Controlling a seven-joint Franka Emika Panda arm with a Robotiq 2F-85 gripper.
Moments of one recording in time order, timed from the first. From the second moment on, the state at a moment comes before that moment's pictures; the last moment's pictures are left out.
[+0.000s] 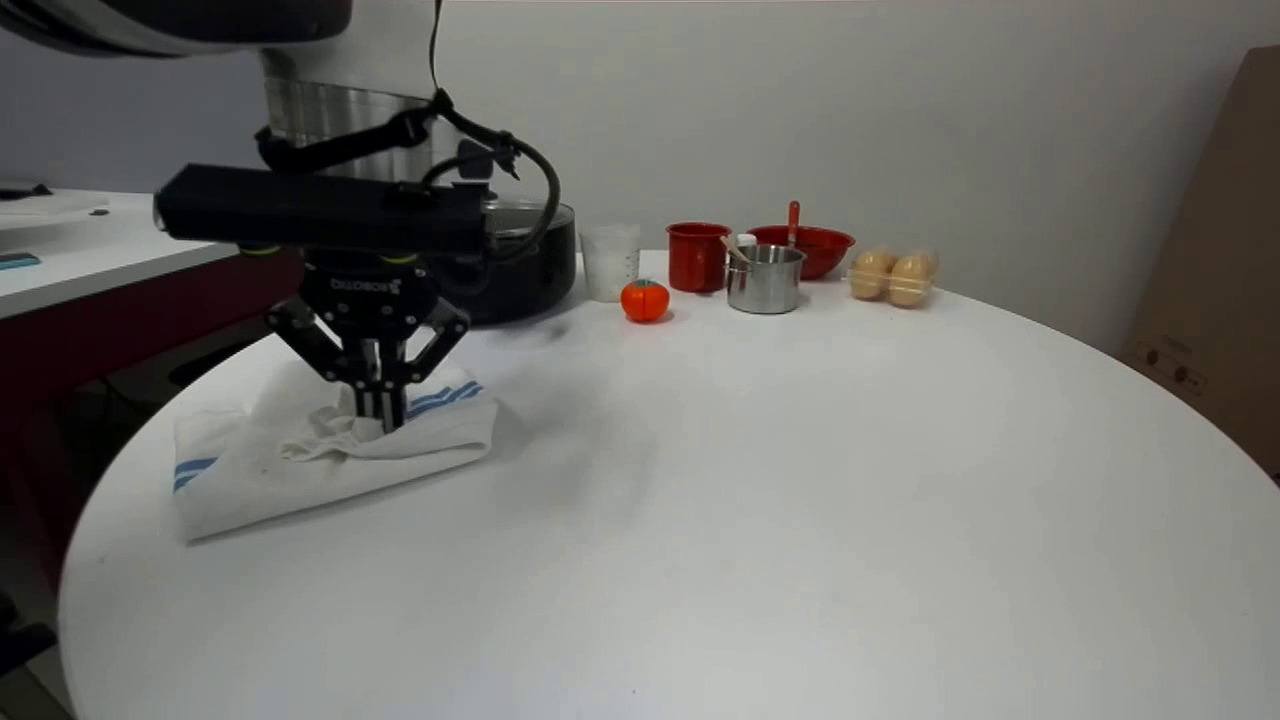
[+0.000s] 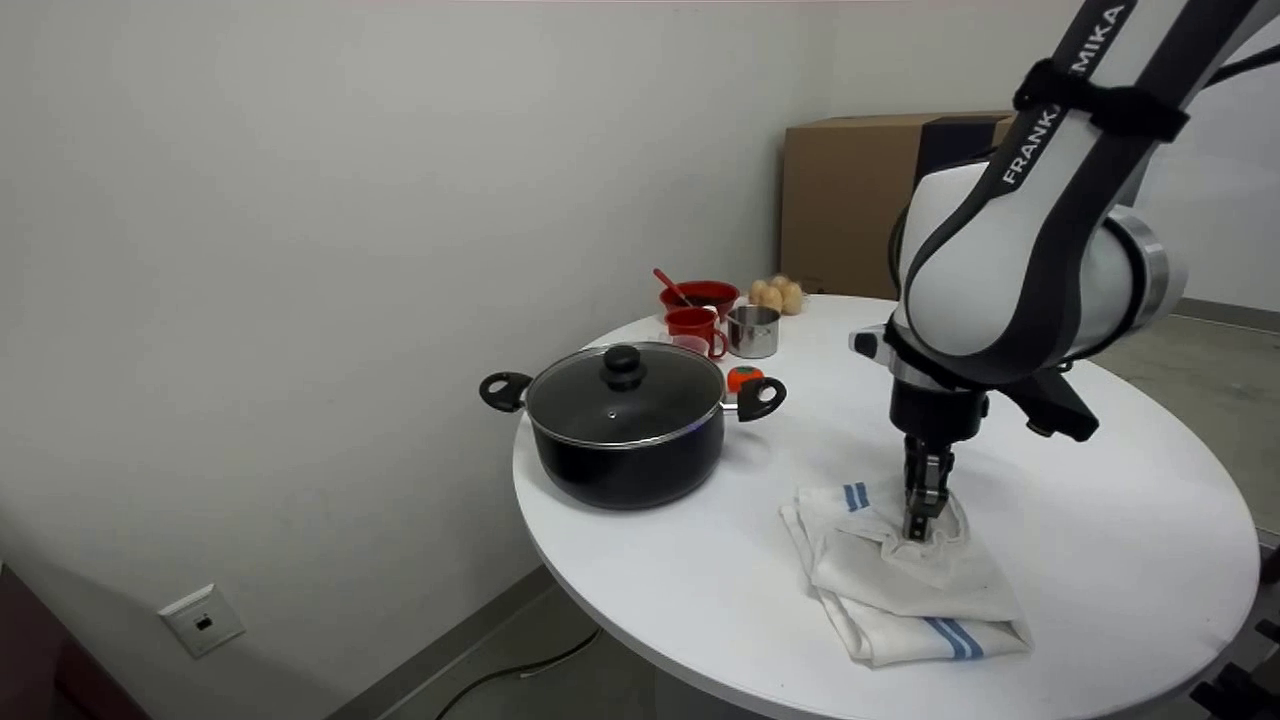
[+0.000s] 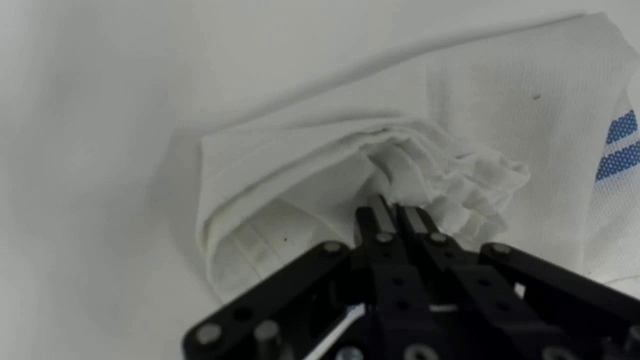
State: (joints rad) arm -0.18 0.38 0.18 -2.53 -0.07 2.82 -0.74
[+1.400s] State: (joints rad) arm -0.07 0.68 -0.16 -2.00 -0.32 2.84 -0.33
